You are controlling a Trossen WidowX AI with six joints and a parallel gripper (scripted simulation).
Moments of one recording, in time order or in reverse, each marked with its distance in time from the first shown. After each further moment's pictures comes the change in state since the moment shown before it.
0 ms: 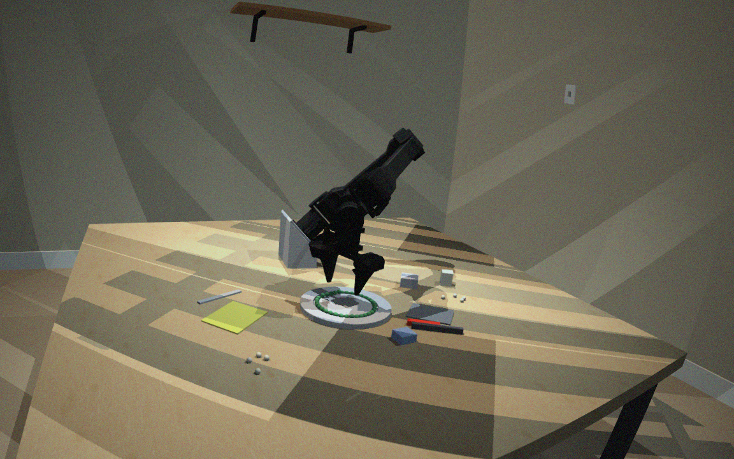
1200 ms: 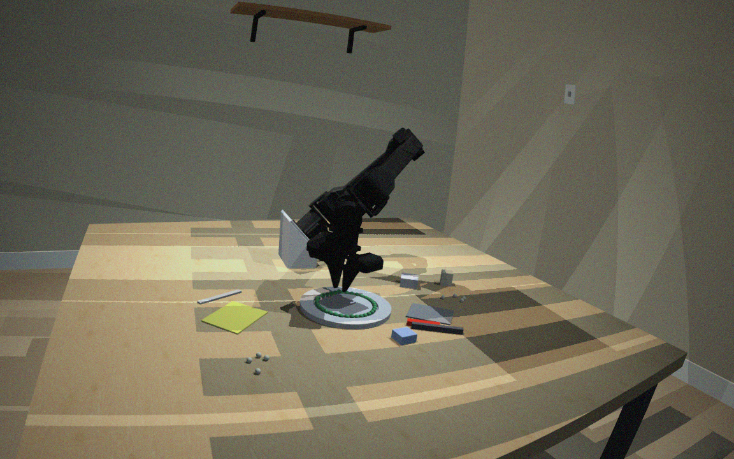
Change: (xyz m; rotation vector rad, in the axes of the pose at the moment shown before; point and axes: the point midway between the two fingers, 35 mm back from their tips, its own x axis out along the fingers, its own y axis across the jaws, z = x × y) arm -0.002 0.005 0.013 -0.027 -0.021 0.009
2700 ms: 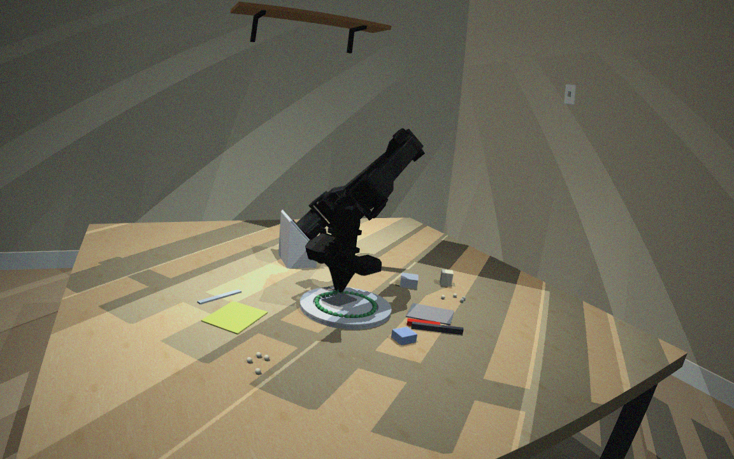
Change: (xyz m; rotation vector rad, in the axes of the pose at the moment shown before) arm 0.005 -0.005 -0.002 0.016 0.016 -0.012
